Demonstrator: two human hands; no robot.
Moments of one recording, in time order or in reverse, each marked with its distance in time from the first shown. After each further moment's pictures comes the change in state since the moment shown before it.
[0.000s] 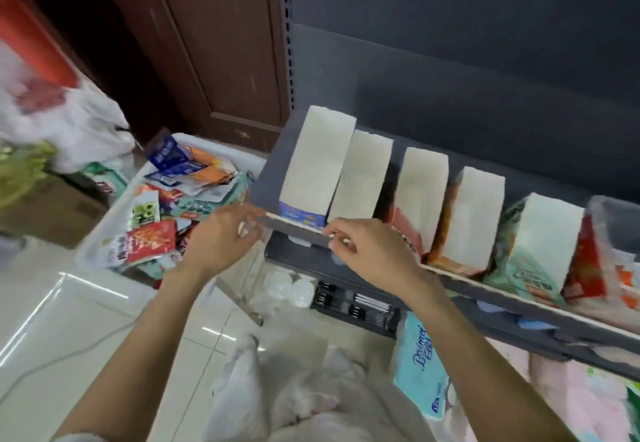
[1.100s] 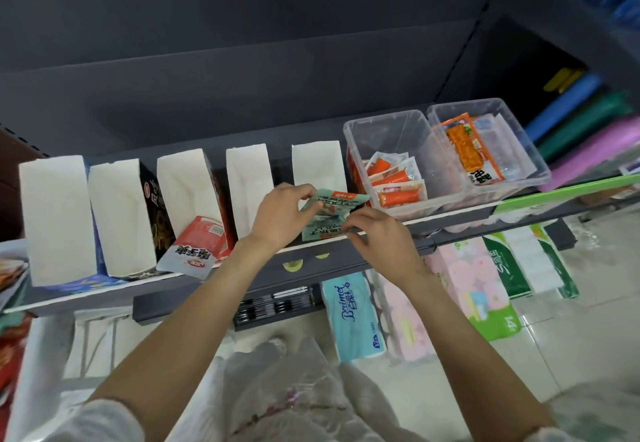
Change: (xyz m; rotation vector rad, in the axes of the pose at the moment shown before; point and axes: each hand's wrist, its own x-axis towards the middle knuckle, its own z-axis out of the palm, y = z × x) left_hand 0.064 0.343 0.205 -0.066 -0.282 0.488; right_hand -0.207 0.239 -0.051 -0.102 0.569 0.356
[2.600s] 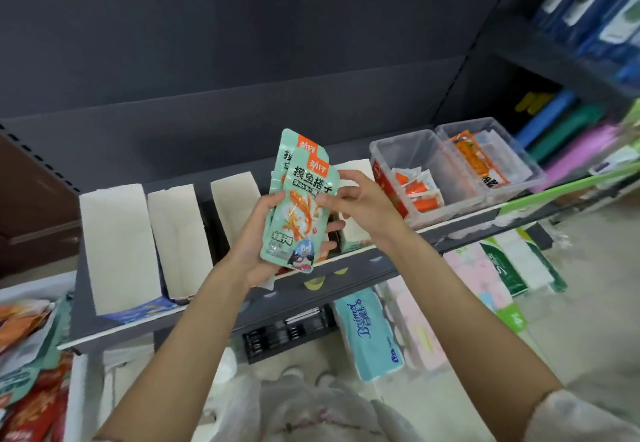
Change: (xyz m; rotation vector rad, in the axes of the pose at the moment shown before) left_hand -0.068 -0.028 -0.123 -1.667 -0.392 -0.445; right_hand 0.075 -0.146 -0.022 0.994 -0.064 0.592
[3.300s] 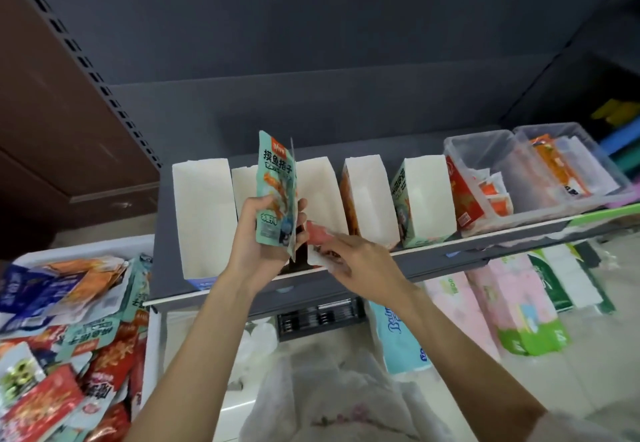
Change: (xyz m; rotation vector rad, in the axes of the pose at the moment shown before) left_hand -0.050 0.029 -0.107 -0.154 0.148 0.172; right_hand -0.004 0.096 0.102 -1.115 -0.197 -0.626
